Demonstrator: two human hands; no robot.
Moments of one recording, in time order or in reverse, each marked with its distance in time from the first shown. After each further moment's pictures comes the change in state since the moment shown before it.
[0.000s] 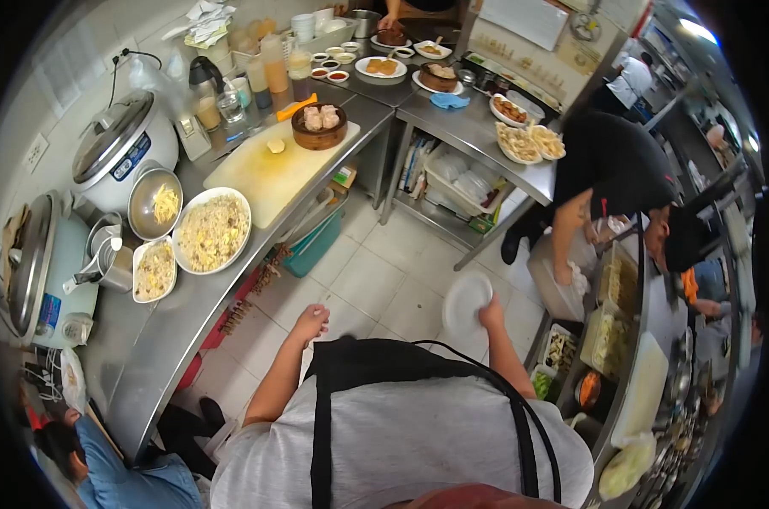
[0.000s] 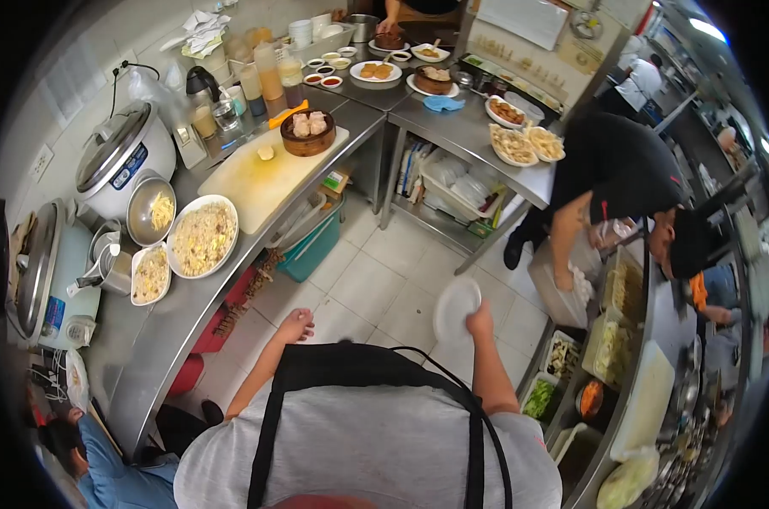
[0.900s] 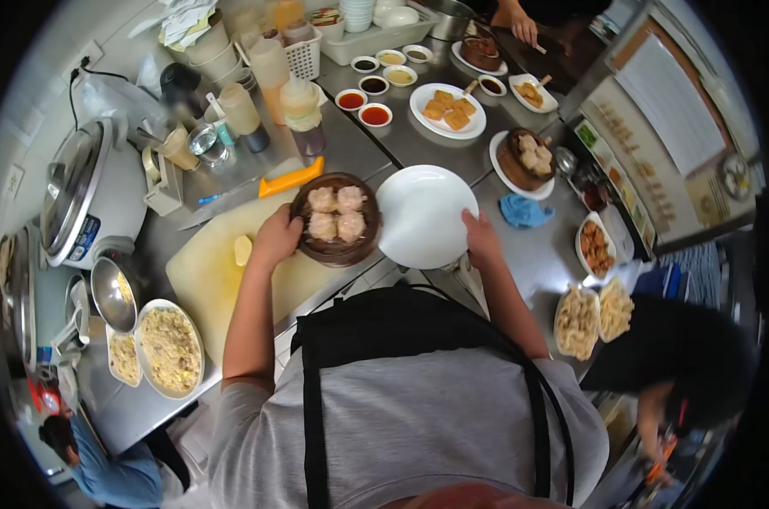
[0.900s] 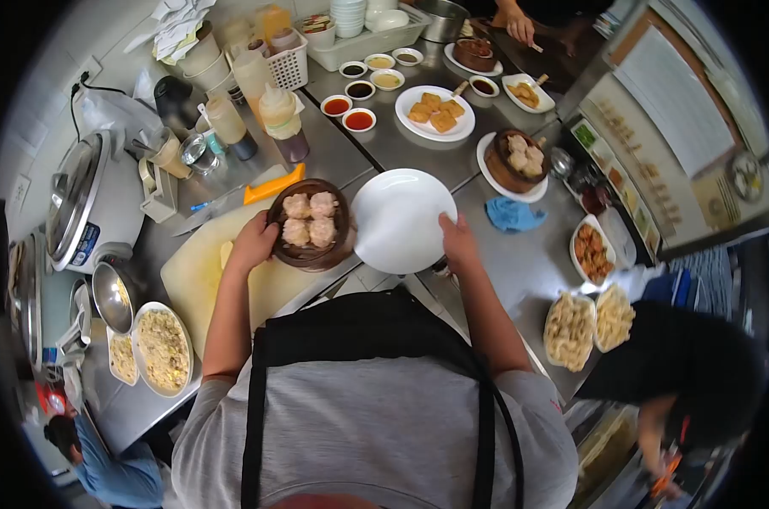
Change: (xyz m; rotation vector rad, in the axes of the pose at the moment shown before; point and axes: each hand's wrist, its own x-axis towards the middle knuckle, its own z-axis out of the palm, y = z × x) left_hand 0.239 0.416 -0.073 0.354 0.525 0.342; right_hand 0.383 -0.450 0.044 0.946 -0.712 -0.186
